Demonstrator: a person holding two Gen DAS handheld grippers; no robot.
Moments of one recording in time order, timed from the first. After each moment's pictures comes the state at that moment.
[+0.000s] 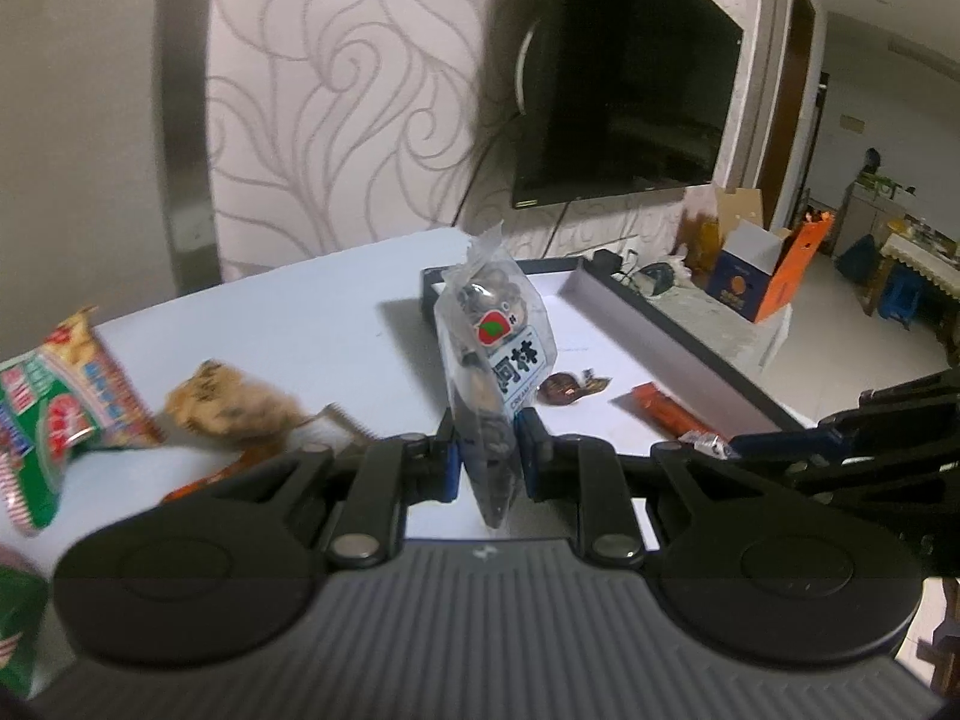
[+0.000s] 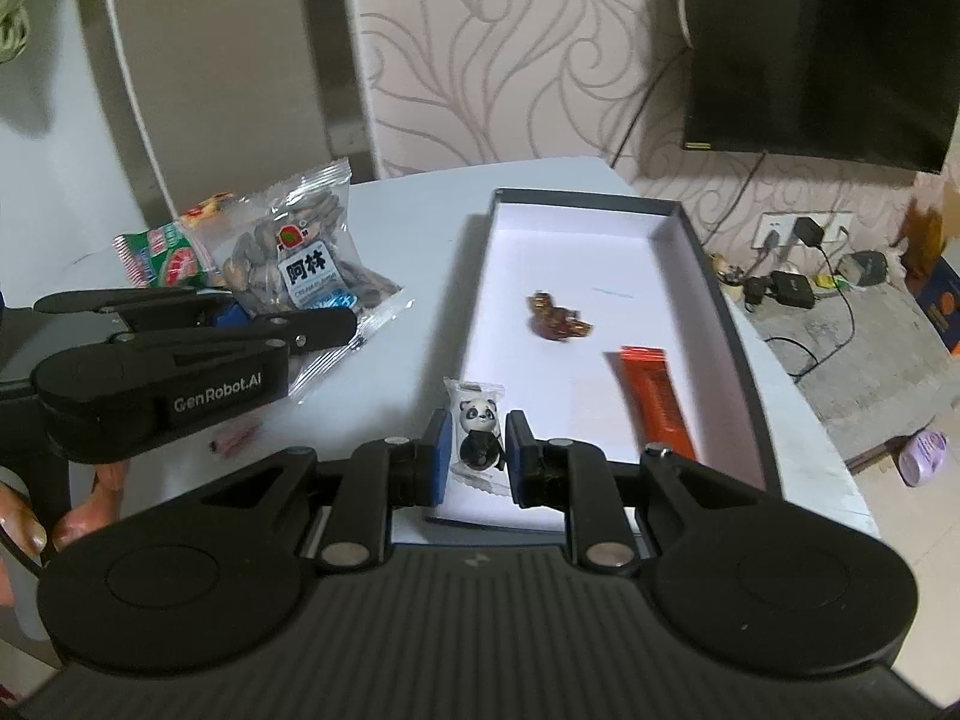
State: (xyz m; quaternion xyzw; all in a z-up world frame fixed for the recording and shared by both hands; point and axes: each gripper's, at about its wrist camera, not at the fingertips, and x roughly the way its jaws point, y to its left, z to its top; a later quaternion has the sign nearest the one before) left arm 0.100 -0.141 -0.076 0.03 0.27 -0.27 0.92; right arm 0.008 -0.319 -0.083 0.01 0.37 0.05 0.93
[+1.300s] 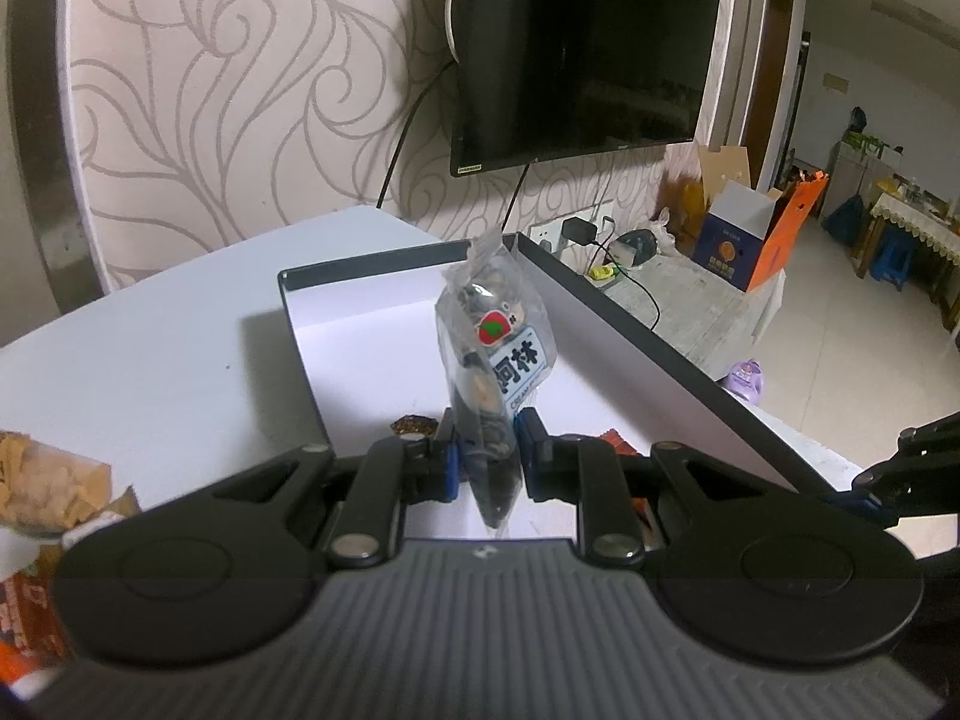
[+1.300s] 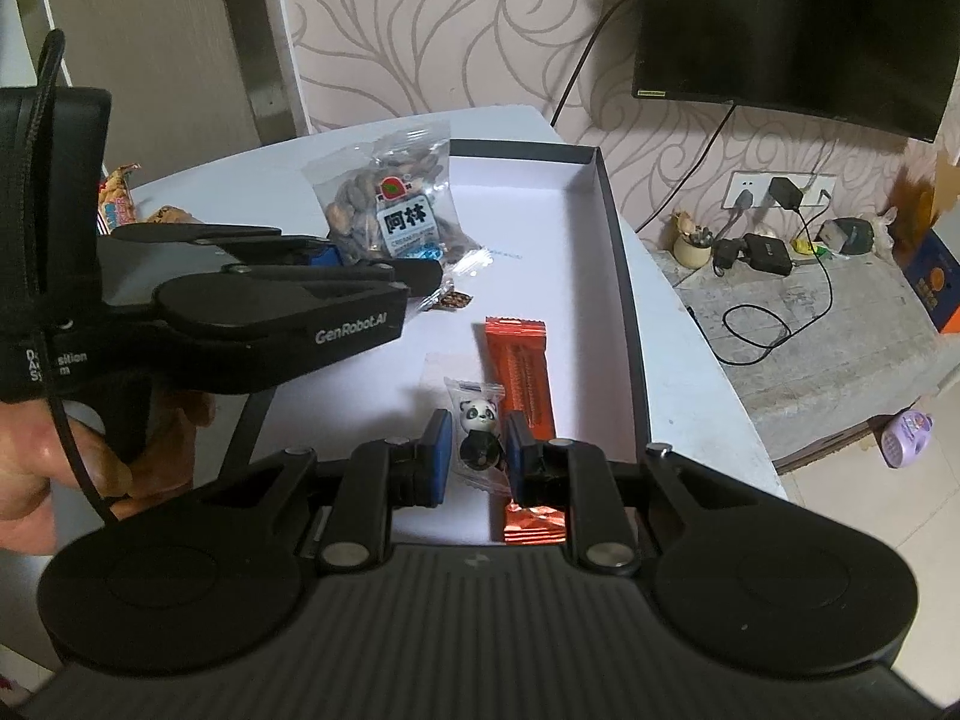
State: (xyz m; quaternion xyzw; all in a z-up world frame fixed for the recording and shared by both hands) left arm 0.156 -0.244 -0.111 0.05 0.29 -0.29 0.91; right arm 0.048 -0.393 -0.114 0.01 0.41 0.04 0.91
